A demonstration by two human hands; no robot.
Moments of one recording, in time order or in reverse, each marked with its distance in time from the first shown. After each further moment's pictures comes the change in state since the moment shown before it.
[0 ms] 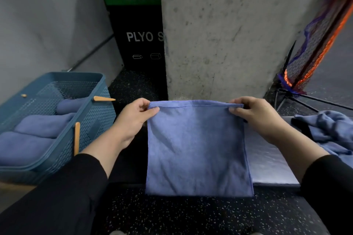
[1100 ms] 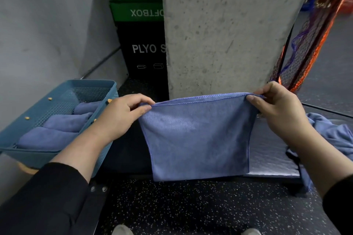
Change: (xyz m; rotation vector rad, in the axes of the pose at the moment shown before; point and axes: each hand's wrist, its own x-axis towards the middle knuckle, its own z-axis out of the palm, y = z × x) left_hand -0.088 0.094 -0.026 0.608 -0.018 0.392; right_hand -0.083 -0.068 -0.055 -0.014 0.275 -0.288
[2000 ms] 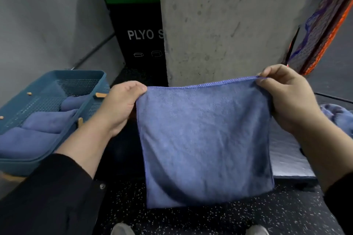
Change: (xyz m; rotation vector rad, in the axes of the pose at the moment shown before) left_hand 0.045 -0.025 0.039 -0.556 0.144 -0.329; right_hand 0.033 0.018 0.033 0.408 0.017 0.173
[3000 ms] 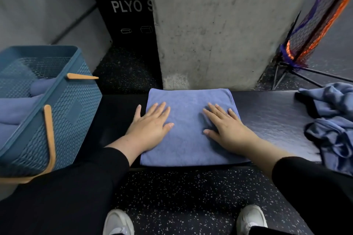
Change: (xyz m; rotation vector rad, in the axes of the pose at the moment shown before) left_hand 0.012 -0.168 0.058 1.389 -0.532 0.132; right_hand -0.037 0.181 0.034 -1.225 -0.751 -0.091
